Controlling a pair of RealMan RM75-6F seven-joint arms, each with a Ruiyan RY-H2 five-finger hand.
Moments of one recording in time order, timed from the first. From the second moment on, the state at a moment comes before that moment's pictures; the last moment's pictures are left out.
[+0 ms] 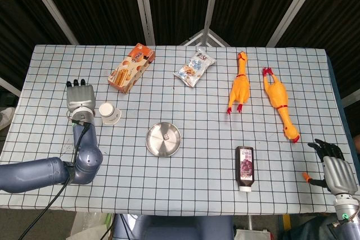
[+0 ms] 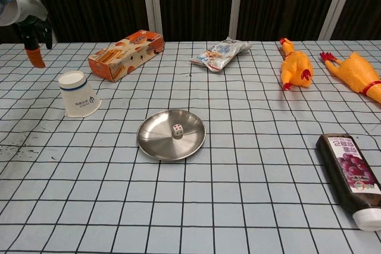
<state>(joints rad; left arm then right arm) -1.12 -1.41 -0.37 -1.55 -0.16 1.31 1.26 0.12 -1.13 0.07 -1.56 -1.30 1.24 0.08</state>
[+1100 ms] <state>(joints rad) -1.07 -1.55 -0.27 -1.41 0.11 1.13 1.13 0.12 -1.12 0.07 -1.57 -1.29 1.22 0.09</state>
